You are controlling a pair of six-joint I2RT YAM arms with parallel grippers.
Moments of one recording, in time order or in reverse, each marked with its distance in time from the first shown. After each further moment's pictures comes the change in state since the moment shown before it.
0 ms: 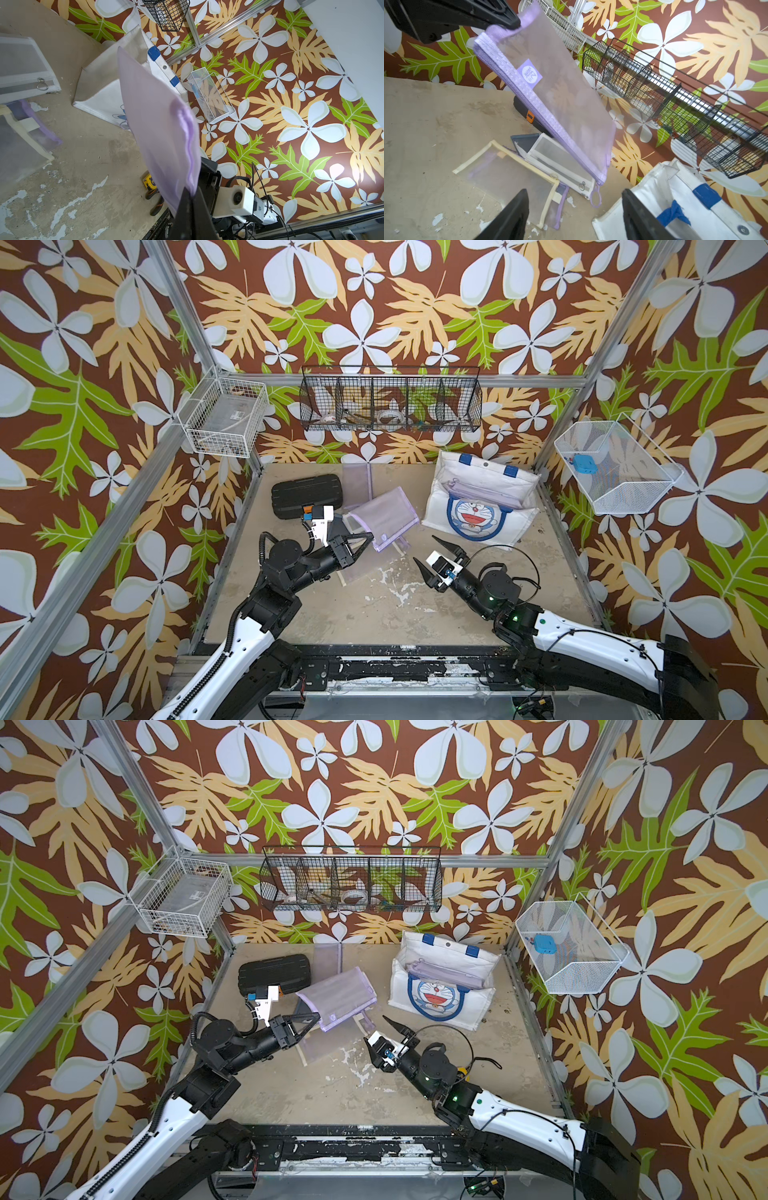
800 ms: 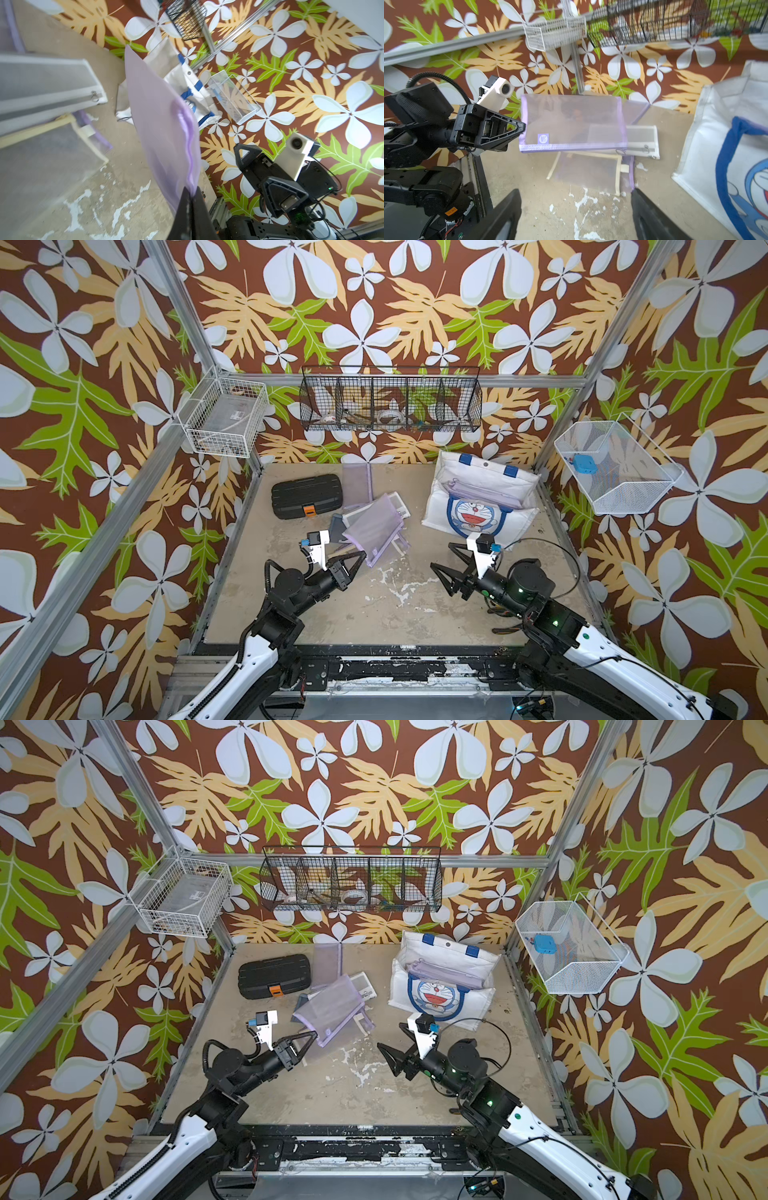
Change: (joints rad) left arm 0.000 -0.121 -0.325 0.227 -0.112 0.179; right arm -0.195 -0.336 0.060 -0.488 -0.381 0.678
